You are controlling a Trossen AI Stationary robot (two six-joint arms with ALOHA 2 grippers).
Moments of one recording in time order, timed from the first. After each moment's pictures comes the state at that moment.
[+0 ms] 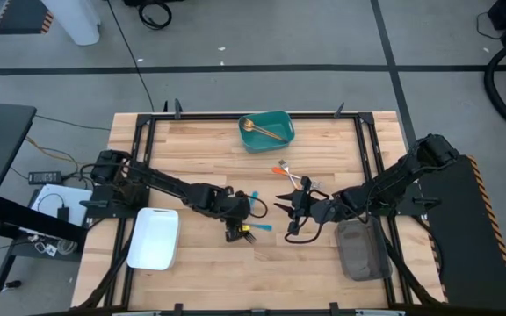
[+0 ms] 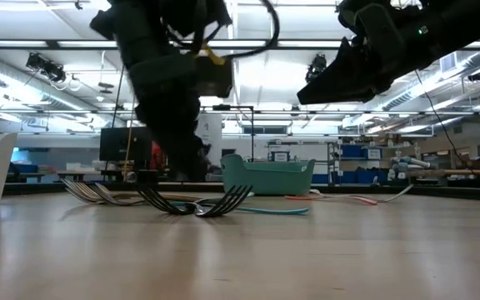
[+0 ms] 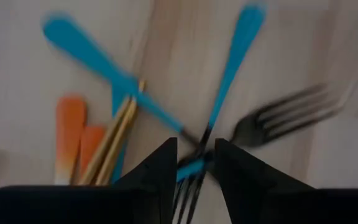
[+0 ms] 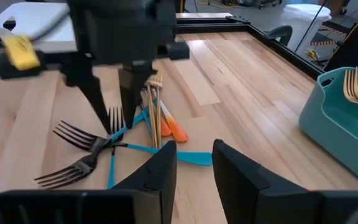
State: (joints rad) left arm -0.22 1.80 1.11 -0.40 -0.10 -0.43; right arm 0.38 1.47 0.59 0.42 0.68 0.22
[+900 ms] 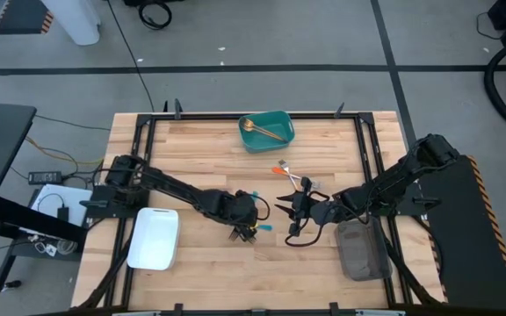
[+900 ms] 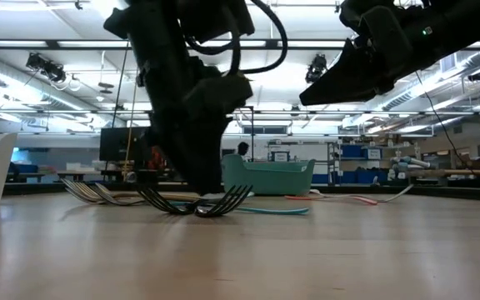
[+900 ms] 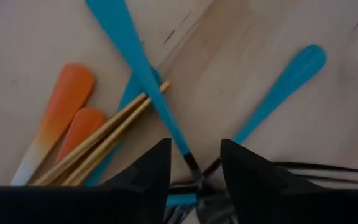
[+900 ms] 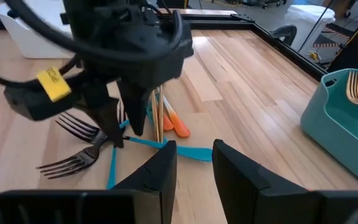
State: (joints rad) left arm -0.22 1.93 1.22 -0.47 -0.20 -0.83; right arm 0.40 1.47 0.59 0.40 0.68 0.21
